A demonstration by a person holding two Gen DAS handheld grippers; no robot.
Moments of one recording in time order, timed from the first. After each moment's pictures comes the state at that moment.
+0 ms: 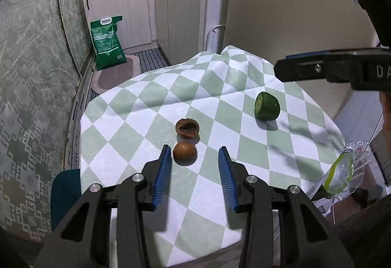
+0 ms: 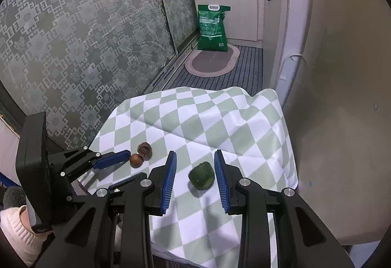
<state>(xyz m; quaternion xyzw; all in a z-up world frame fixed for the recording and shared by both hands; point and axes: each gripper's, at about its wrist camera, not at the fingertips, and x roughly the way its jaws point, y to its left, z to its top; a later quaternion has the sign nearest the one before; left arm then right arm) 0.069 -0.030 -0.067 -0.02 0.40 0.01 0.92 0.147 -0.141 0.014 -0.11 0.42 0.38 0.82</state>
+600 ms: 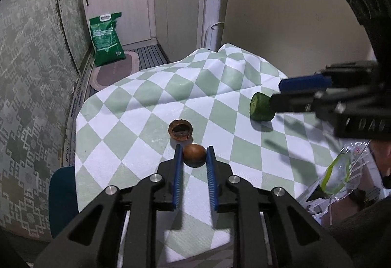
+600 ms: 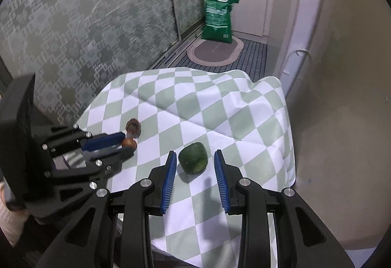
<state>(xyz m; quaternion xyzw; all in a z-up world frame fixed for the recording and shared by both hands) 0.071 -0.035 -0.063 -0.03 0.41 0.01 0.91 0.141 -0.138 -0.010 -0.17 0.42 0.39 0.80</state>
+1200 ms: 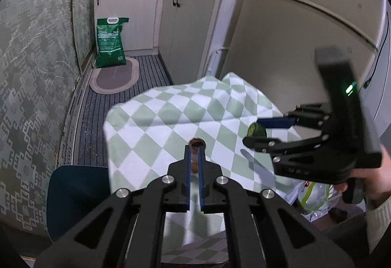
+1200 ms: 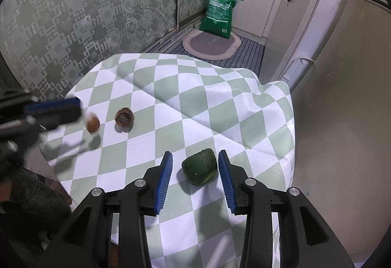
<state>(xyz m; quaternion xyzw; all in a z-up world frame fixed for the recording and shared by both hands) 0.046 -0.001 -0.021 -0.10 0.36 0.00 0.93 0.139 -0.105 -0.029 -0.24 0.42 0.36 0.80</state>
